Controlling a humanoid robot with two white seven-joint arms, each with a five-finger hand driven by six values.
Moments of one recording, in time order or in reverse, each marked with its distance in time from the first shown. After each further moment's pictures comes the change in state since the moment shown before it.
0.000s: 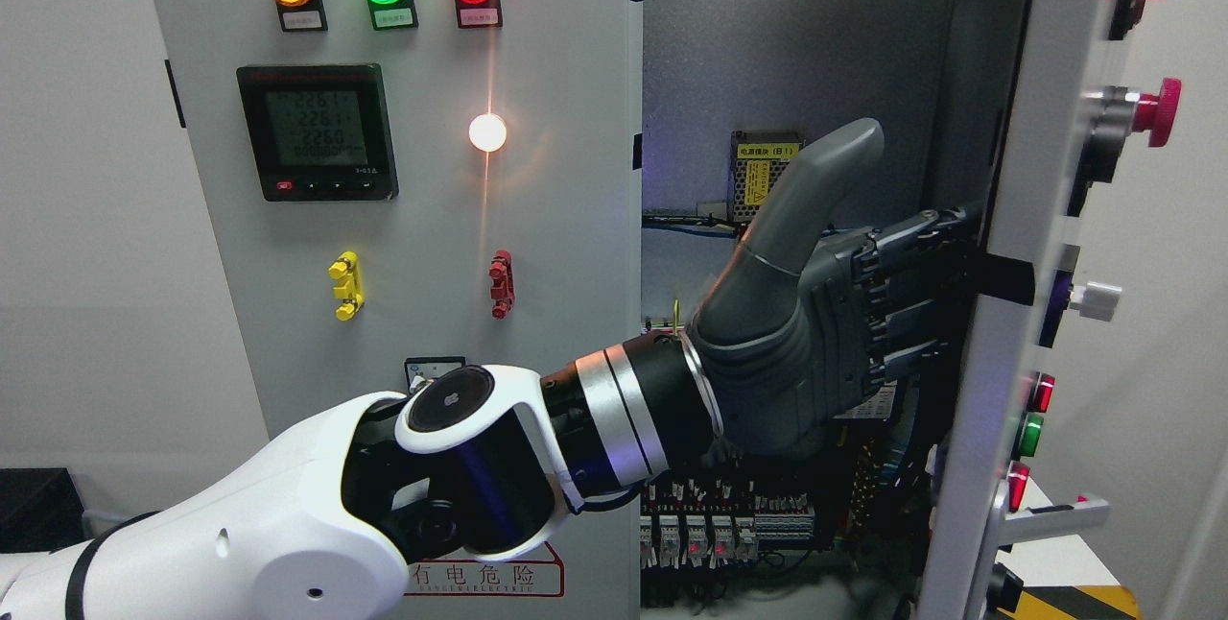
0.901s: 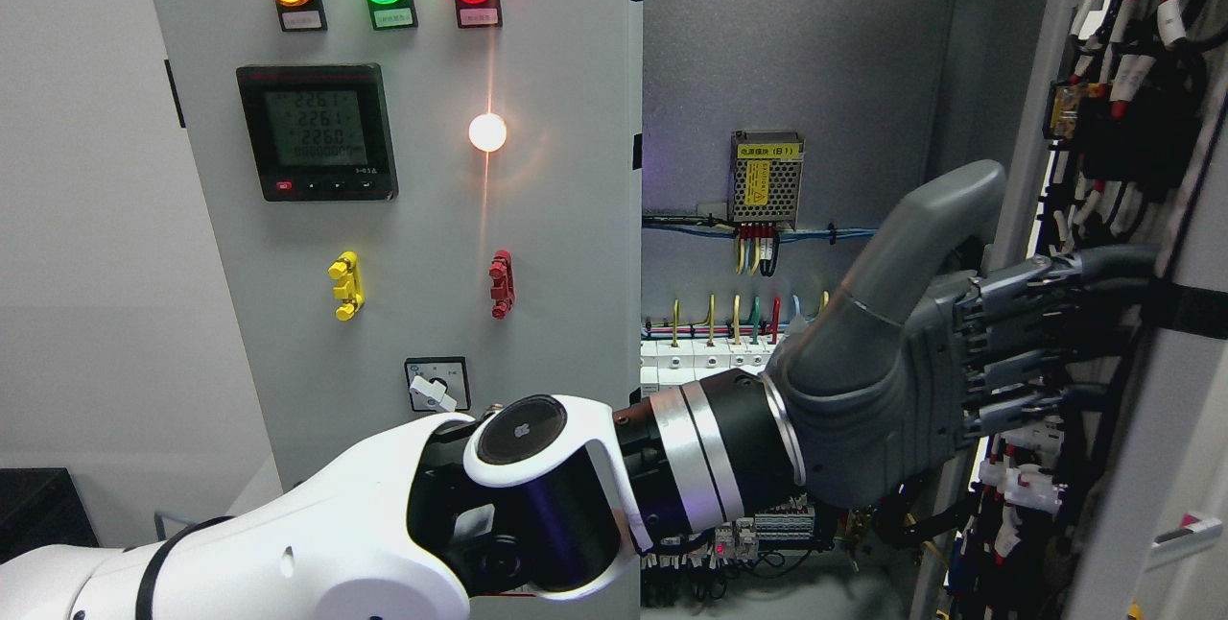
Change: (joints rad) left arm -0.002 -0.103 -0.022 0.010 -0.007 0.002 0.000; right arm 0.000 0.000 0.000 0.000 0.000 0.000 -0.003
